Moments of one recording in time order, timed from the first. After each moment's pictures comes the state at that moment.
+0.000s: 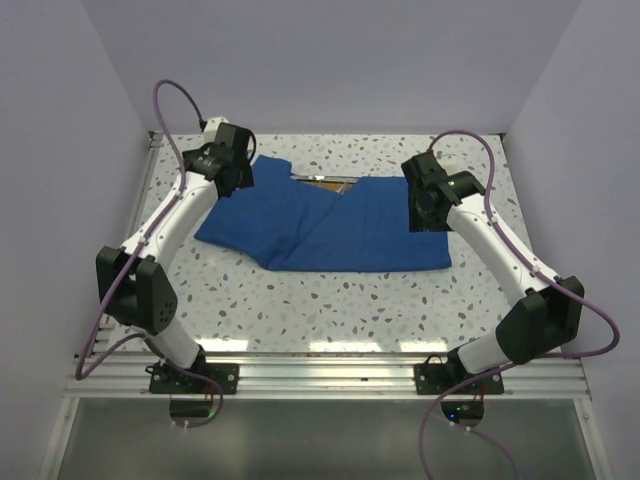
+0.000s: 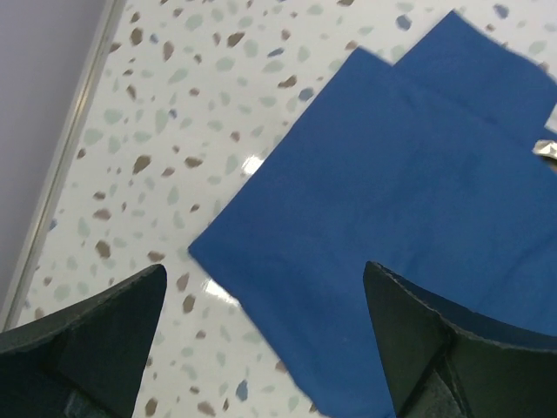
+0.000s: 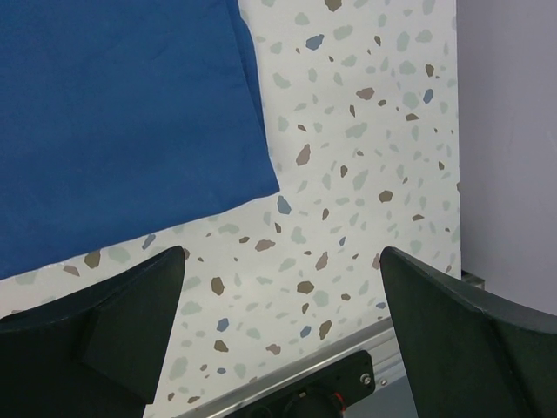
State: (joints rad) left arm -0.32 1.63 1.52 -0.80 -0.62 -0.44; right arm 0.39 1.48 1.41 -1.13 0.63 0.39
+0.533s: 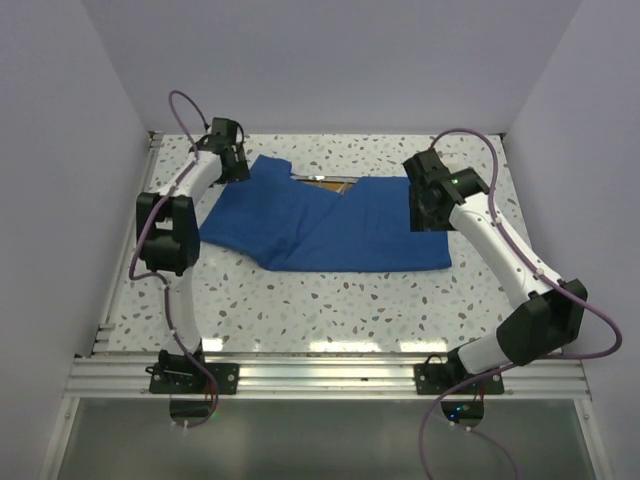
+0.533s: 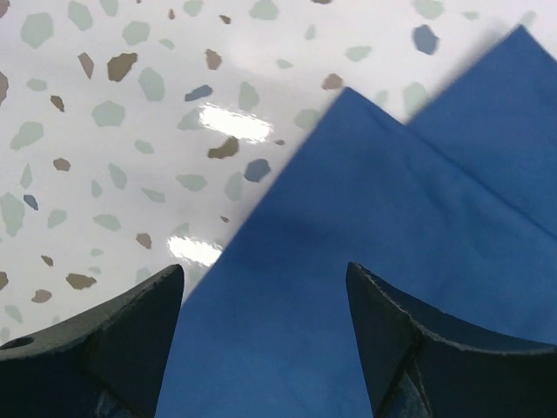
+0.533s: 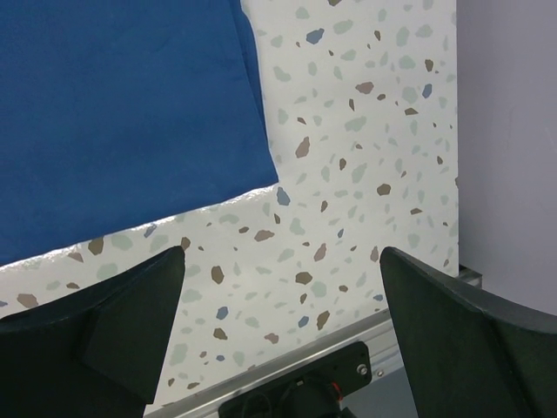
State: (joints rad) left arm -0.13 2.15 1.79 -0.60 -0.32 -0.34; right arm 0.39 1.47 1.44 -1.18 0.61 0.40
